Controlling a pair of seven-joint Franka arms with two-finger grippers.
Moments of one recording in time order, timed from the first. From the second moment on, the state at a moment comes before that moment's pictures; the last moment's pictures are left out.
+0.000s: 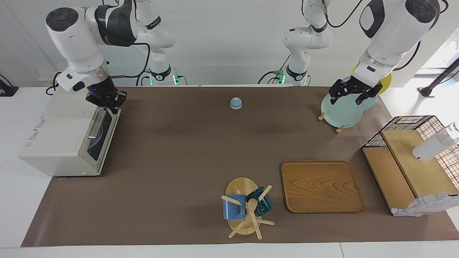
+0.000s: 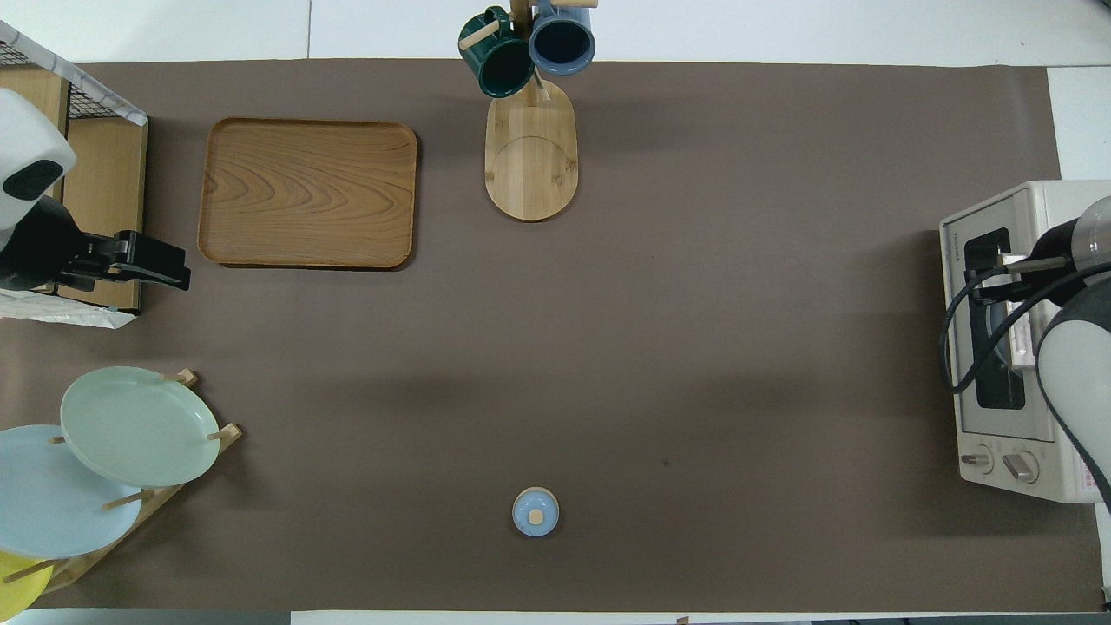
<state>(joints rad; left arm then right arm) -0.06 0.00 -0.06 -1.63 -0.04 1.57 -0.03 -0.06 -0.08 0.03 -1.86 -0.13 1.76 -0.07</state>
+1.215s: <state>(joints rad) -0.06 0.00 -0.06 -1.63 -0.04 1.57 -0.03 -0.12 -0.04 0.03 -2.02 -0.34 1.96 -0.10</state>
